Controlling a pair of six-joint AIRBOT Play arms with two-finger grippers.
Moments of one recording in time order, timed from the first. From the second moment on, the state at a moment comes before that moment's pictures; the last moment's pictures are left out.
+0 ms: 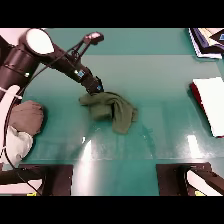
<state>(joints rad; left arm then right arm) -0.41 -1.45 1.67 1.09 -1.40 -1.19 -0.15 -1.04 1.73 -1.04 1.39 1.55</state>
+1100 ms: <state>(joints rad) -0.28 -1.37 0.85 0.73 -0.91 -1.20 -0.15 -1.04 1.73 -1.05 1.41 1.55</state>
